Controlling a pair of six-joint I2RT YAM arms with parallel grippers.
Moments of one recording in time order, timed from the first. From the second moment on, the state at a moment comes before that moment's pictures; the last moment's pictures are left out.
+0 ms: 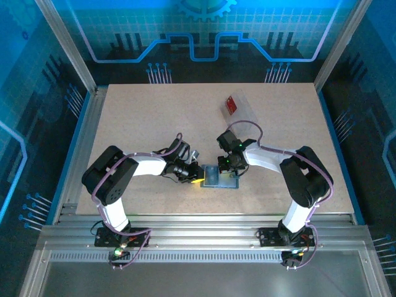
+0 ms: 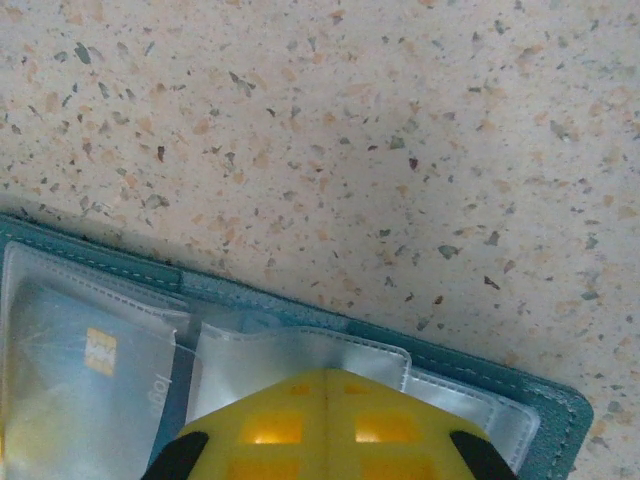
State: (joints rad) left arm -0.57 1.79 0.81 -0.06 0.62 -0.80; right arm 0.61 1.73 1.00 -0.54 -0.03 0.45
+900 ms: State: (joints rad) left arm -0.57 1.79 0.81 -0.06 0.62 -0.80; right arm 0.59 1.67 1.05 -0.66 0.00 0.39
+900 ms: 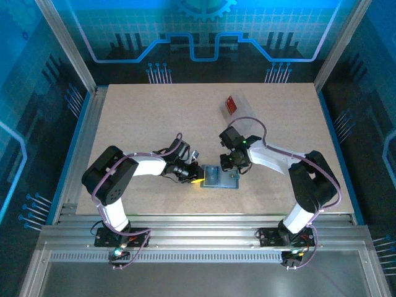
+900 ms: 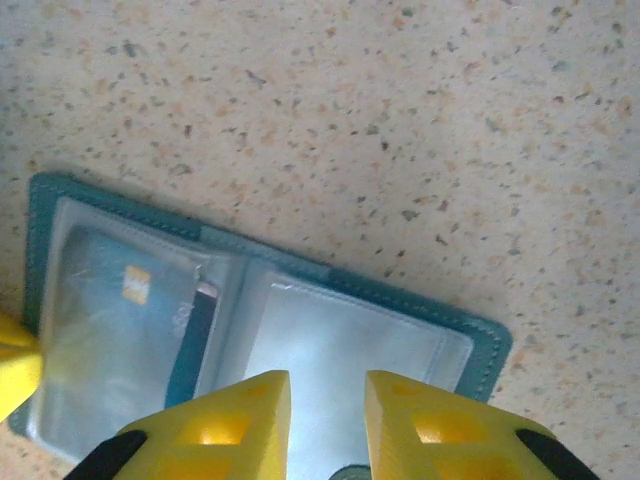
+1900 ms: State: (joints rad) left arm -0.57 1.79 0.81 -0.06 0.62 -0.79; right arm 0.60 1.80 1.11 -0.72 0.01 0.37
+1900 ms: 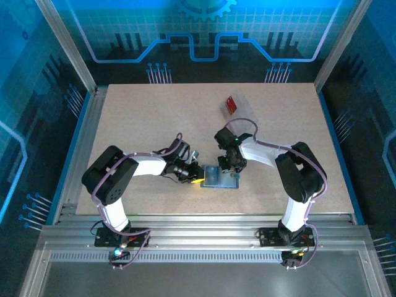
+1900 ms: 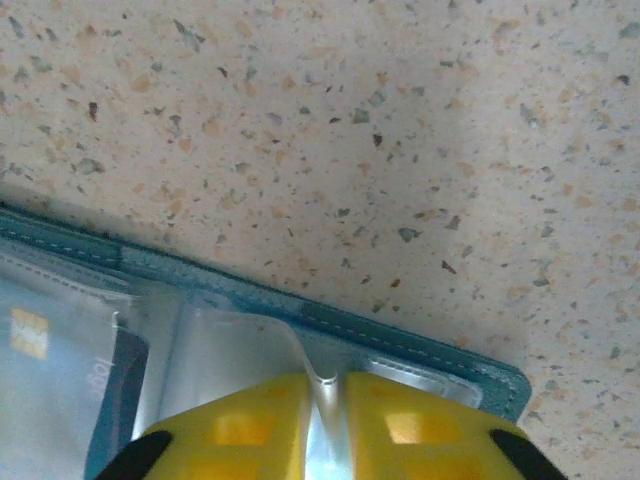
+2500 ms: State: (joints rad) left arm -0.57 1.79 0.81 -0.05 0.62 -0.80; right arm 0.67 1.81 1.24 -0.84 0.05 0.38
